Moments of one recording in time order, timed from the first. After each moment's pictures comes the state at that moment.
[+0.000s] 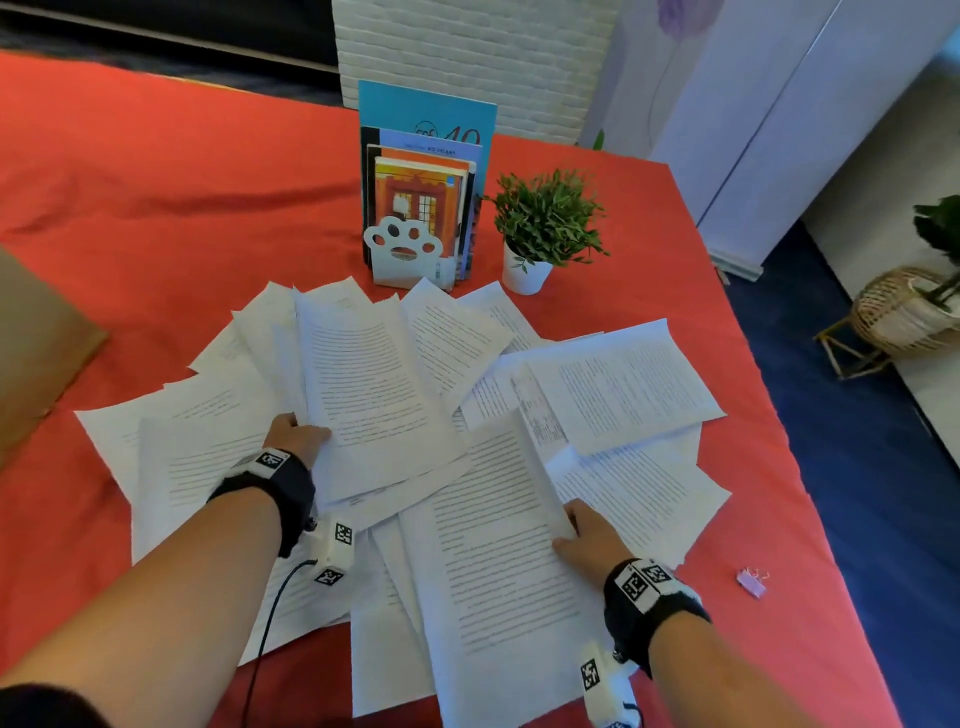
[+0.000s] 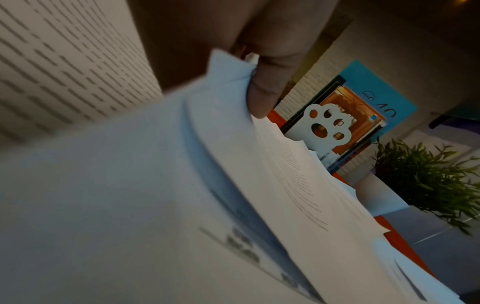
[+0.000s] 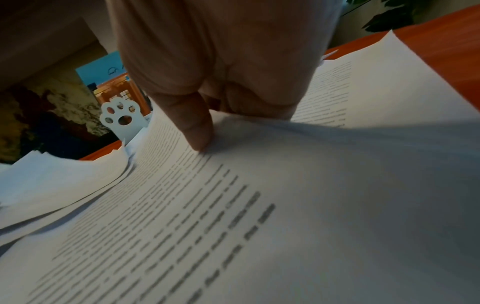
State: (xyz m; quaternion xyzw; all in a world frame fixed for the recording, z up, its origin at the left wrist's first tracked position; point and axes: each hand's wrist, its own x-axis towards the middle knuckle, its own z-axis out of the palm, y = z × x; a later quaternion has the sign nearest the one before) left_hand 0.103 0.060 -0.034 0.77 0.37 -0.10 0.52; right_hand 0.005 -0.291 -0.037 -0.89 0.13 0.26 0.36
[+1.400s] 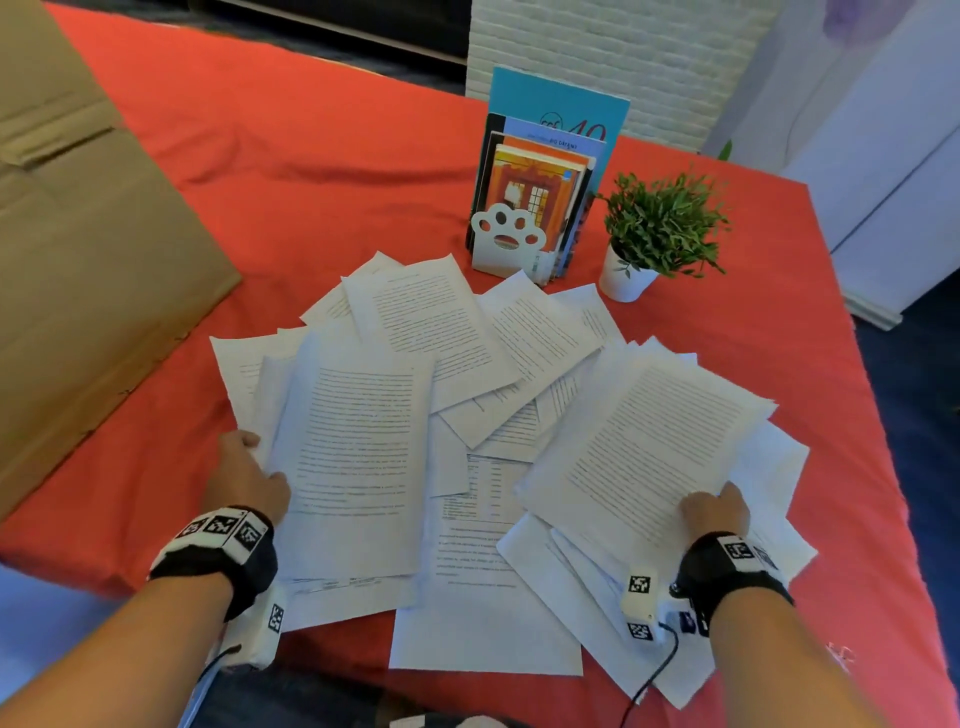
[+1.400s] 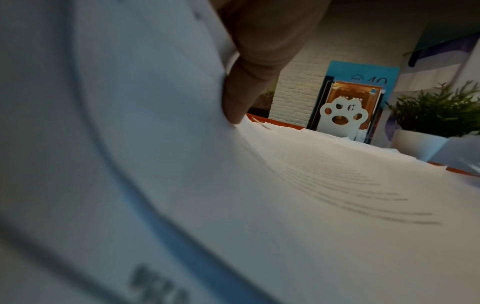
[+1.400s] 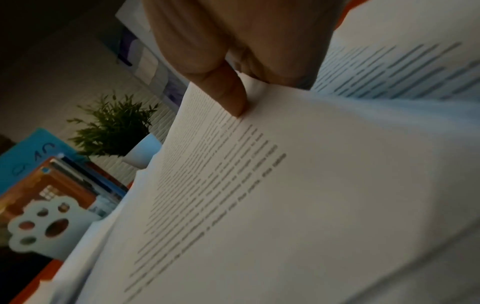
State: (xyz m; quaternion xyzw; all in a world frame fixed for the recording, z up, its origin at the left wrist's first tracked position) left_hand -0.031 0.127 -0.025 0.83 0.43 0.03 0.35; right_hand 0.072 -0.328 -0.033 -0.80 0.41 0.04 0.43
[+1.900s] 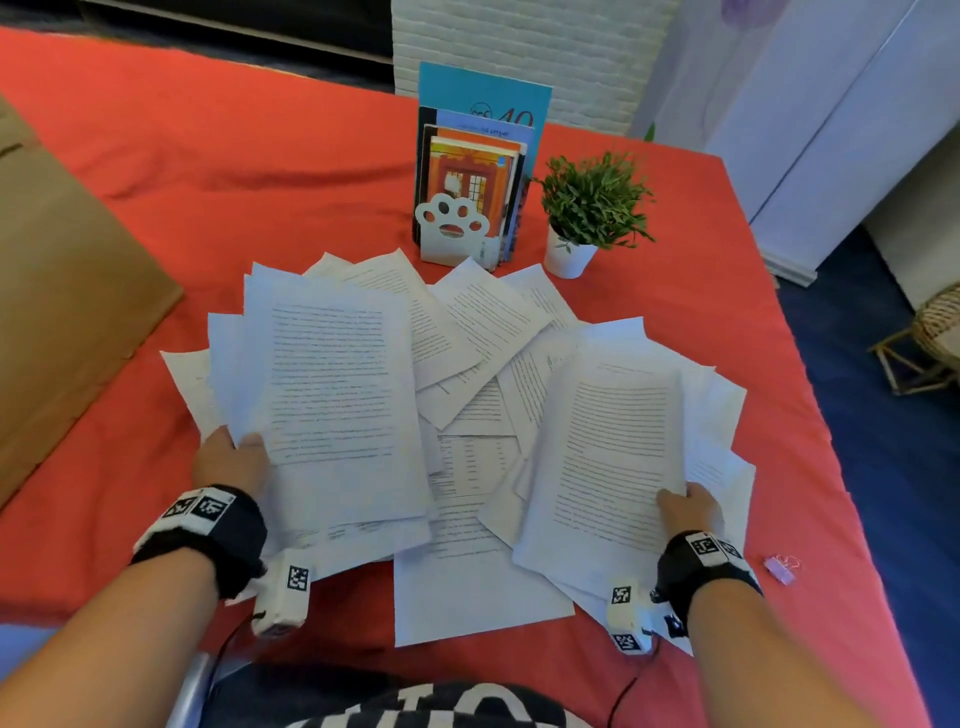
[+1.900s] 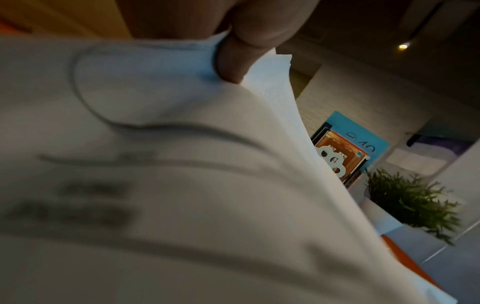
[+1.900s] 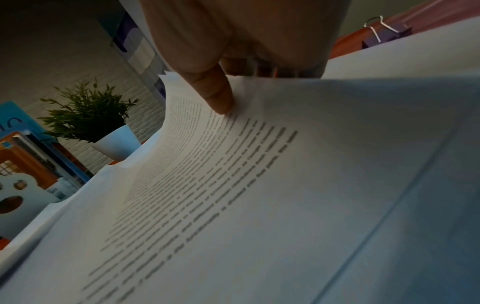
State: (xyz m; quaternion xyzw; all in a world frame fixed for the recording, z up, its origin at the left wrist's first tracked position) left_hand -0.013 0.120 -0.009 0.81 0.40 0.07 0.42; right_hand 0.007 -0.339 -0.036 -0.84 0.40 0.07 0.35
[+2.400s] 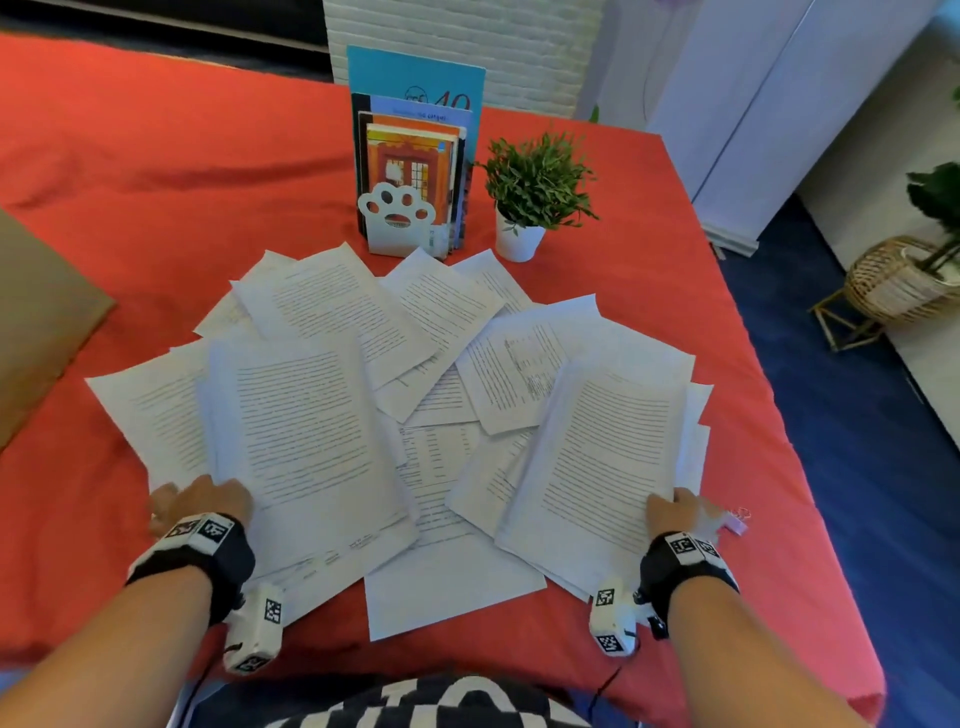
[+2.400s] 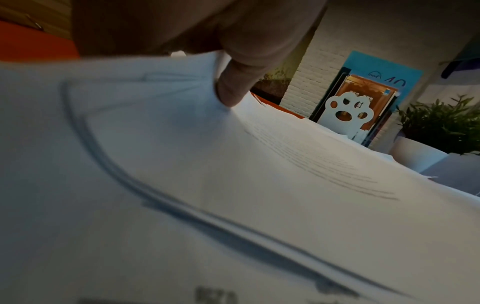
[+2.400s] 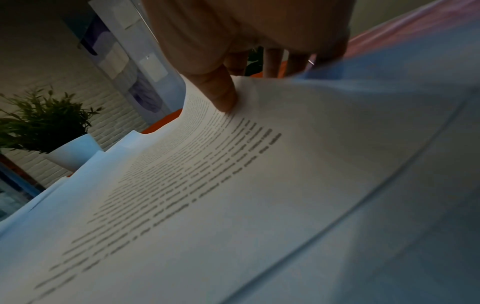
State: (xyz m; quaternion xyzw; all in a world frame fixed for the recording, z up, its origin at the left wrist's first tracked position) left_hand -0.014 0.118 -0.063 0.84 0.46 -0.15 0.24; right_hand -0.035 -0.366 -0.048 -0.83 0.48 0.07 0.27
